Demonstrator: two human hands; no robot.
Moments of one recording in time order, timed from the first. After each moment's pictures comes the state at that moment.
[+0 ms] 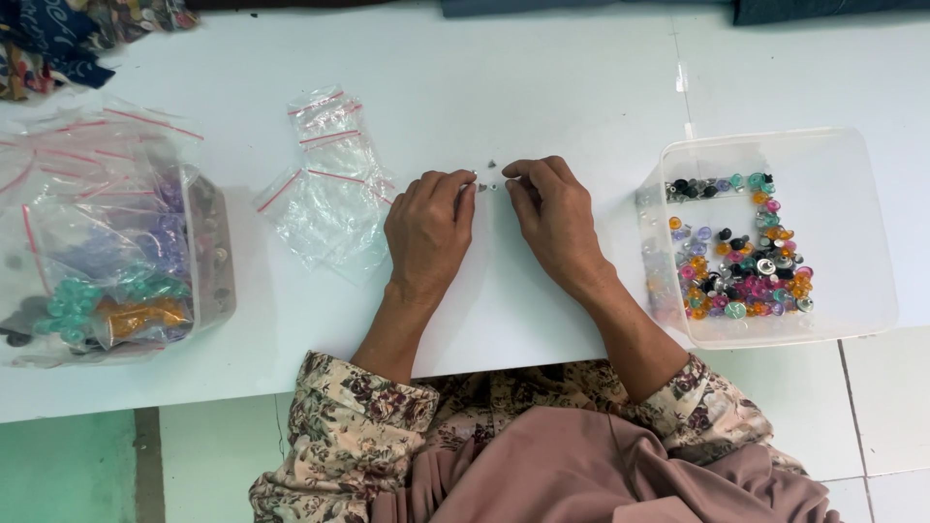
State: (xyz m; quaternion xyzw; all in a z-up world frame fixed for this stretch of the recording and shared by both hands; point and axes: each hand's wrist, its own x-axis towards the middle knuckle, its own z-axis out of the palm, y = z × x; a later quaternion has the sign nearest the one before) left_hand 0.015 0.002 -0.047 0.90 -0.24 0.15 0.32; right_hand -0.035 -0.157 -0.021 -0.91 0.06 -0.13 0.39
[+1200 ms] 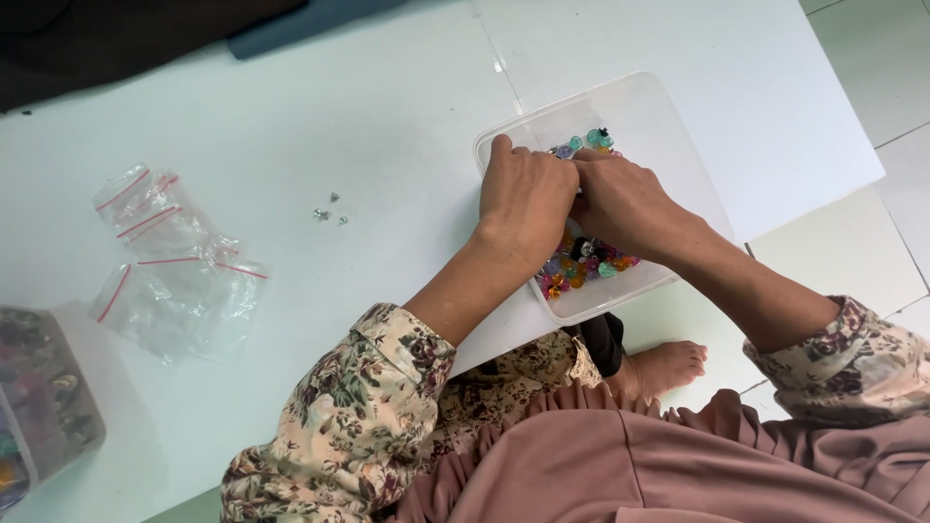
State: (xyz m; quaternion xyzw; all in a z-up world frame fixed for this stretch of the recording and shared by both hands) left_hand -0.040 -0.231 -0.007 0.84 -0.53 -0.02 0.08; right_hand -0.117 -0.344 0.015 -0.98 0.12 0.14 0.12
